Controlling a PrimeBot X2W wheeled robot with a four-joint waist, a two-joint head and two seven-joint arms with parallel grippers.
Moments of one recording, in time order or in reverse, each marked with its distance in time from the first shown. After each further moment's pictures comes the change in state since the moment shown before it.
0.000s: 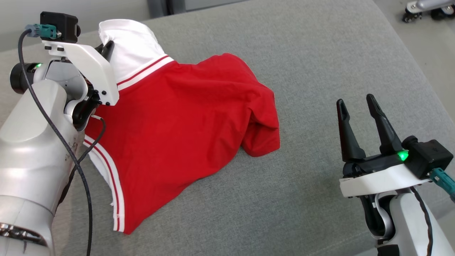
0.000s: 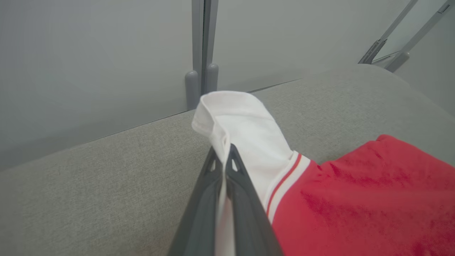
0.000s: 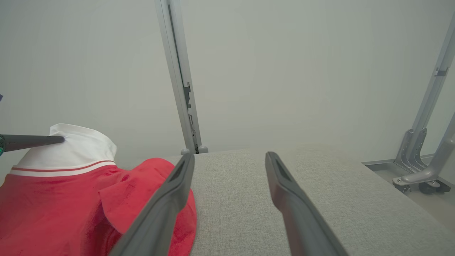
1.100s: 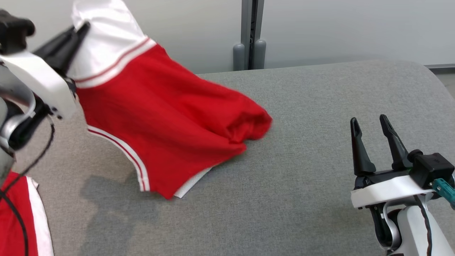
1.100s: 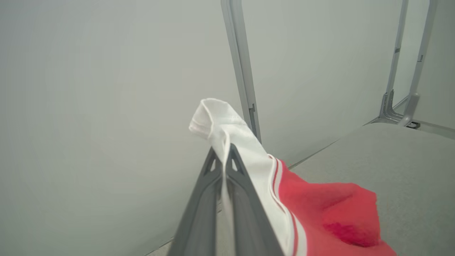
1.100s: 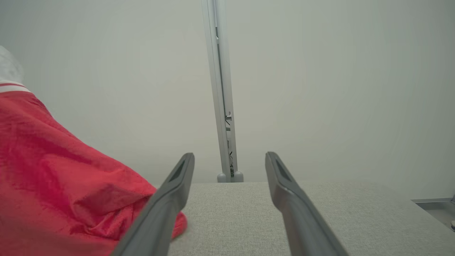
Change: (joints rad) left arm 0.187 0.418 -0.156 -0.710 -0.183 0.025 -0.059; right arm 0.052 0.000 -0.092 0.082 -0.067 0.000 0.000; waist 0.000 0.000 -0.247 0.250
